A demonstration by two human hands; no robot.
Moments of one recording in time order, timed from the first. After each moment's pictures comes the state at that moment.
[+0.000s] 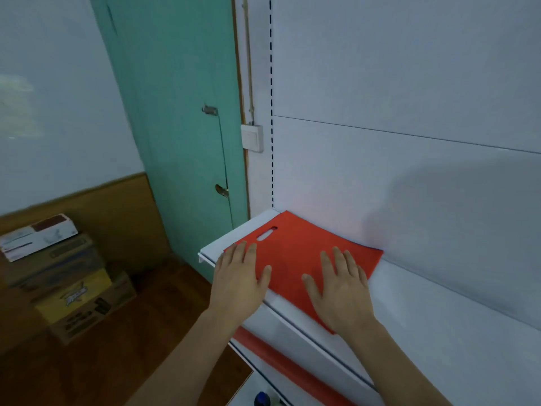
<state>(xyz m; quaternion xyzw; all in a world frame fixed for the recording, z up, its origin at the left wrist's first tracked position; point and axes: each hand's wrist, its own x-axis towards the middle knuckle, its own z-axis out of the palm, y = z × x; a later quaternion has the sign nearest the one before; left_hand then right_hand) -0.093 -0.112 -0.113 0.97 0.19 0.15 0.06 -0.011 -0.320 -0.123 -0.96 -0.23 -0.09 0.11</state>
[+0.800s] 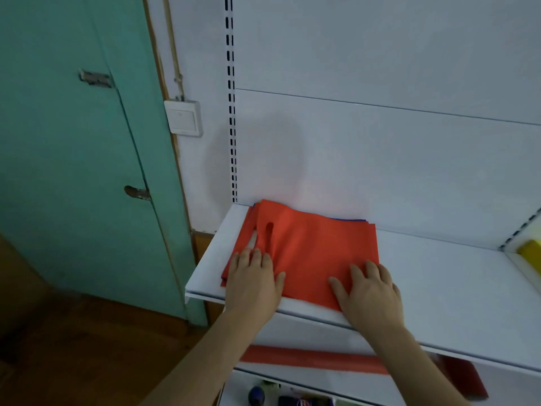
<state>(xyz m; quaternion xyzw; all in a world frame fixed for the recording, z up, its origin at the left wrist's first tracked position) -0.025 -0.043 -0.149 0.99 -0.08 0.09 0.06 -0.061 -0.273 -0.132 -0.99 0.11 -0.06 0.00</state>
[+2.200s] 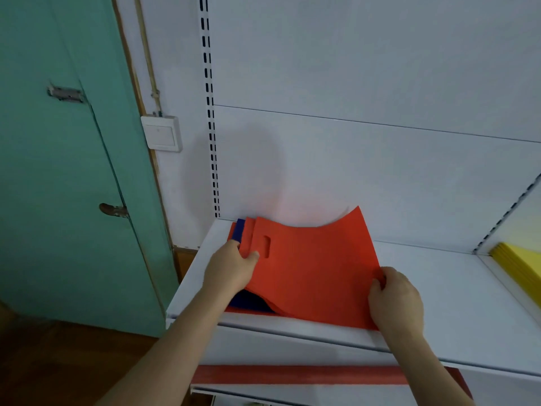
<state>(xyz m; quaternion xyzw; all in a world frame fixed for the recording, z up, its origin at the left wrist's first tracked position) 0.025 -0.027 -0.092 0.91 0.05 0.00 0.40 -0.049 -0.337 -0.132 -0.92 0.24 -0.19 0.24</state>
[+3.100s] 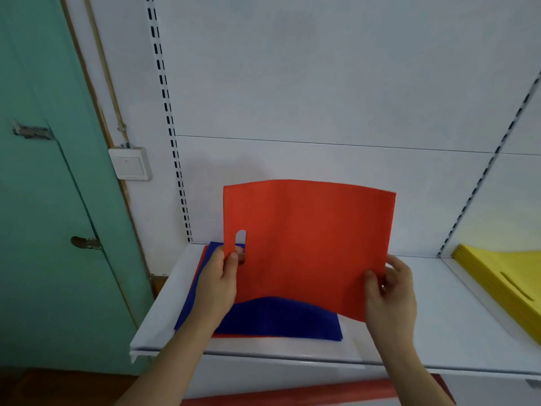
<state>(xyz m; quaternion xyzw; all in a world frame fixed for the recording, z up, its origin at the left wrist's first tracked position) 0.020 -0.066 -0.099 0.80 -0.05 0.13 0.59 -0.075 -0.354 -0.099 -0.75 0.21 -0.37 0.51</state>
